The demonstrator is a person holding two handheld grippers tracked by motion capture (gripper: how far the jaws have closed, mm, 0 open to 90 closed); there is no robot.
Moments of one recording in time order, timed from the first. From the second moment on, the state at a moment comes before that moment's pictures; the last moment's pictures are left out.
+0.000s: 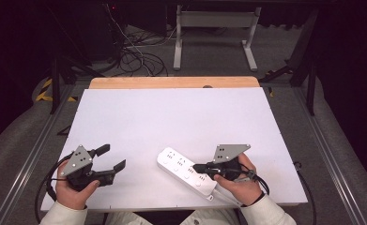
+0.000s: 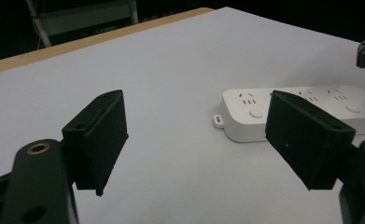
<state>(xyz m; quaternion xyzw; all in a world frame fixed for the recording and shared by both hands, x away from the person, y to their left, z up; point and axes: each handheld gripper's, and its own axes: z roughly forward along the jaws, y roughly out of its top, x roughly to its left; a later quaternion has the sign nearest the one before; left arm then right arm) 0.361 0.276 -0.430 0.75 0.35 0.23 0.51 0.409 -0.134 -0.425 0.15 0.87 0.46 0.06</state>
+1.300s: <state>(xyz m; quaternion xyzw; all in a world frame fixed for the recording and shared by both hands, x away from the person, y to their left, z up) 0.361 0.277 -0.429 0.75 0.35 0.24 0.50 0.404 -0.117 -0.445 0.12 0.94 0.33 0.03</state>
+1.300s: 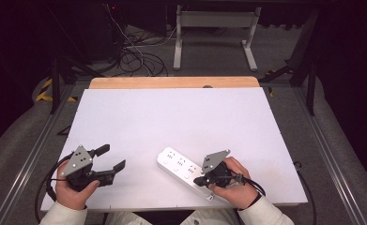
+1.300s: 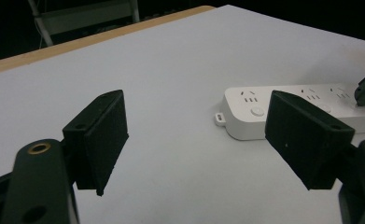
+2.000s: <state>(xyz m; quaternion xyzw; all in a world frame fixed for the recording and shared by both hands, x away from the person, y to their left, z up) 0.361 0.277 -0.429 0.75 0.35 0.23 0.50 0.403 -0.115 -0.449 0.12 0.94 0.32 0.04</state>
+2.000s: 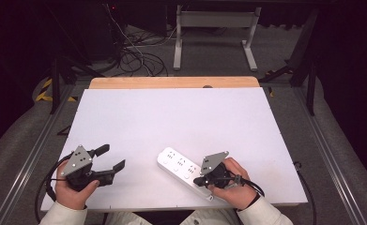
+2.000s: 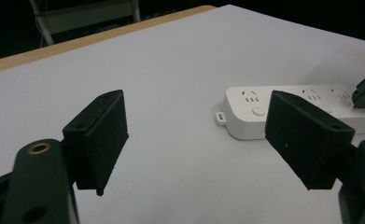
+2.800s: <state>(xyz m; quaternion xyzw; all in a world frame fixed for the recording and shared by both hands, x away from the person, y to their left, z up) 0.361 0.275 -0.430 0.75 0.35 0.23 0.50 0.400 -0.116 -0.449 0.12 0.94 0.31 0.06</state>
